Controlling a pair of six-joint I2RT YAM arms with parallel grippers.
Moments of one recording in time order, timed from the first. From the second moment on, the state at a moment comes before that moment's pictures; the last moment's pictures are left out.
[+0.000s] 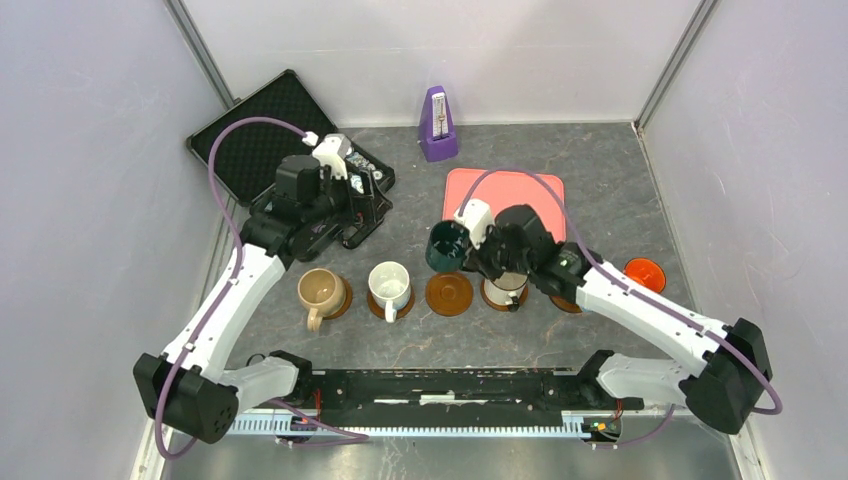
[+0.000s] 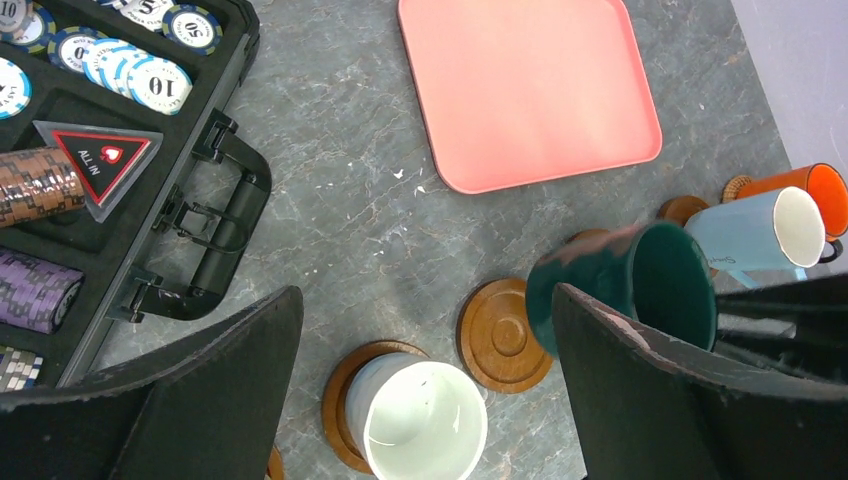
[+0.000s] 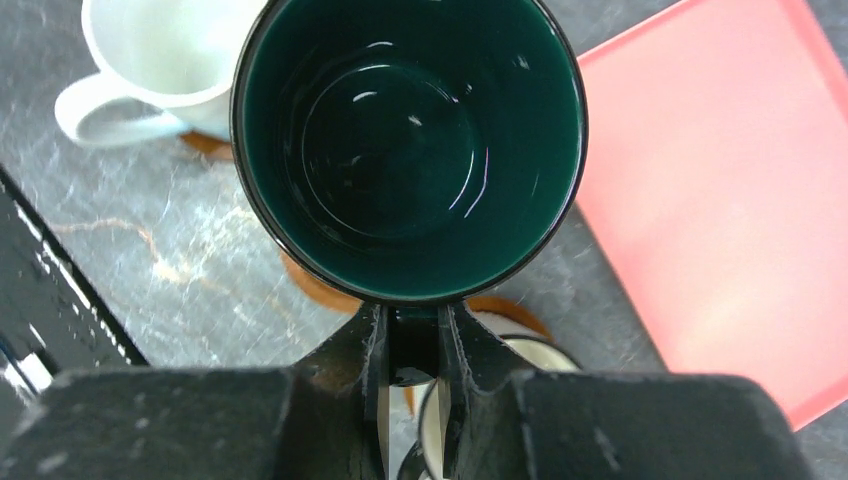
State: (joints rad) left arm -0.34 1.14 1.11 -0.46 0.22 -0.29; right arm 0.75 1.18 0.93 -0.38 -0.10 -0.15
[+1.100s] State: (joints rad) left arm -0.33 0.99 0.99 -0.43 0.19 -0.29; right arm 0.98 1.18 0.69 -0.25 0.14 0.00
